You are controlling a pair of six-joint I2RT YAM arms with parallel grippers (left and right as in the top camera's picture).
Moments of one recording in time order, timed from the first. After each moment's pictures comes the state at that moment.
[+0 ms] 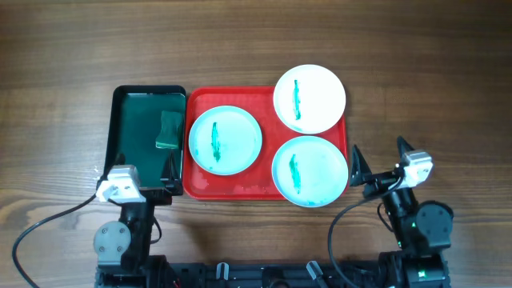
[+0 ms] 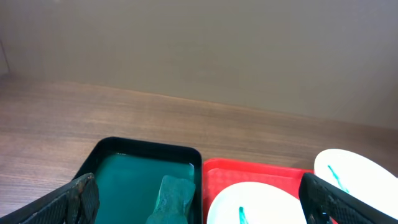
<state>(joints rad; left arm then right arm) -0.01 0.02 0.19 -0.24 0.00 -0.18 0.07 0.19 0.13 0.00 -0.14 0.12</state>
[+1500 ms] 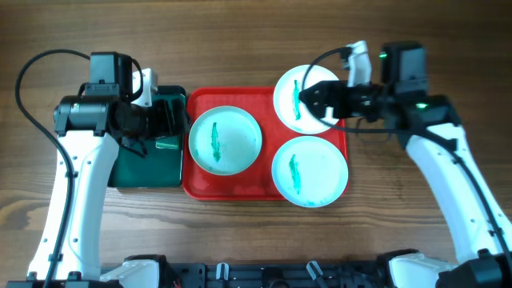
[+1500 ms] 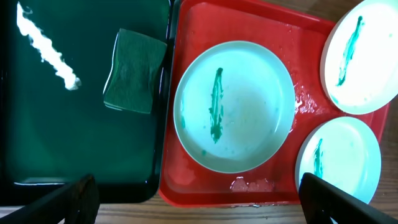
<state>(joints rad) -0.01 1.40 1.32 -1.14 0.21 -0.20 0.21 1.44 1.19 -0.62 -0.59 0.24</state>
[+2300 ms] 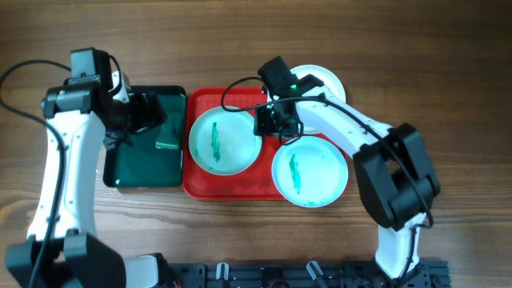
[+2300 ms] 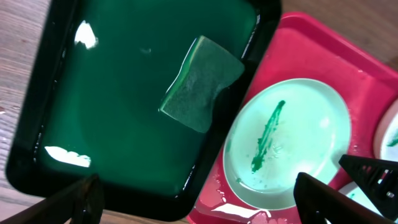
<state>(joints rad) 0.13 1.54 1.32 -1.10 0.14 -0.30 0.56 2.07 1.46 -0.75 -0.27 0.57</state>
